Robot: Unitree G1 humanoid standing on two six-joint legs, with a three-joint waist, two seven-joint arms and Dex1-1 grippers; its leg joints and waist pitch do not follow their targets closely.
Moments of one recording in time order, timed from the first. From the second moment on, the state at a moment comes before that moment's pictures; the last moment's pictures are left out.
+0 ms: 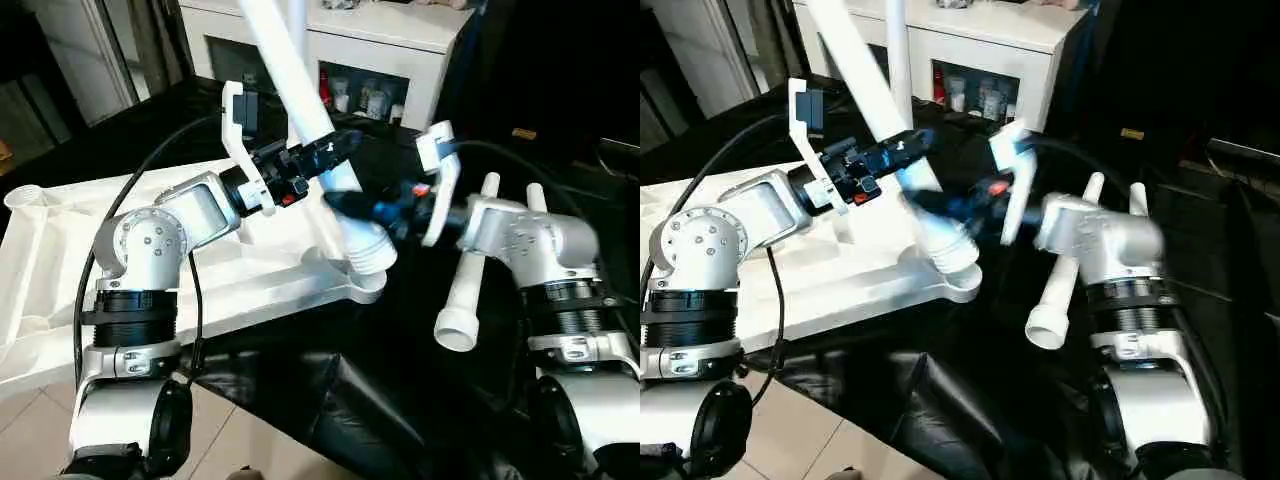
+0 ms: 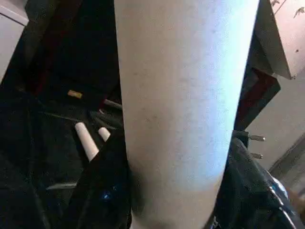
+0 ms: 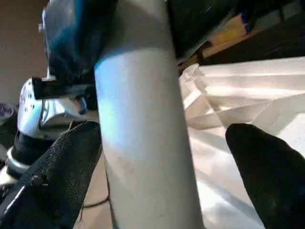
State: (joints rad) left arm -0.77 0.20 0.21 0.13 -0.81 0.94 -0.60; right arm -0.82 -0.28 -0.02 0.38 0.58 0.91 1.05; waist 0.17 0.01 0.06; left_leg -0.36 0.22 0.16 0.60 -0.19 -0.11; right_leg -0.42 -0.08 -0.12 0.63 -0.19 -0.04
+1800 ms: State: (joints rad) left arm -0.75 0.29 0.18 0.08 -0.98 0.98 -0.92; right arm -0.55 -0.41 0.09 0.10 0.73 0.89 1.36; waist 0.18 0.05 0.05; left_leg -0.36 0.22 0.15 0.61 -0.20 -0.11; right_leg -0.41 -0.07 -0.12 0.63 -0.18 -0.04
